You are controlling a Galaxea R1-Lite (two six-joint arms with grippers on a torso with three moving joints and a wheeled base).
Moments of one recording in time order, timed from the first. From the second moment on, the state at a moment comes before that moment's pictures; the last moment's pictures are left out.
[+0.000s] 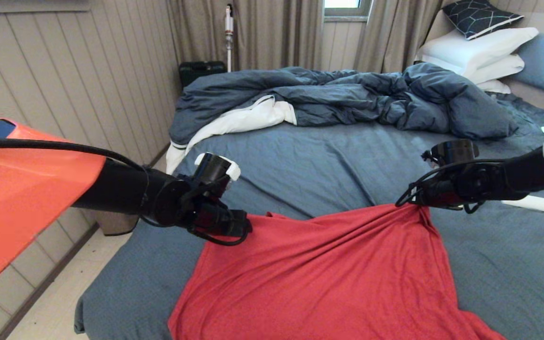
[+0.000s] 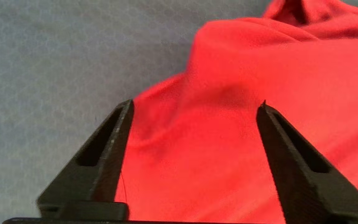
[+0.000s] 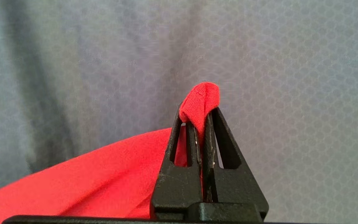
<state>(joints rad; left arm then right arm) -0.58 2.10 -1.35 0.13 0.08 -0.33 -0.10 2.15 -1.40 -0.06 -0.14 0.14</state>
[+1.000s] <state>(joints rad) -0.58 2.17 -1.36 0.08 0.13 -0.30 -0.07 2.14 -1.39 -0.08 -0.14 0.14</state>
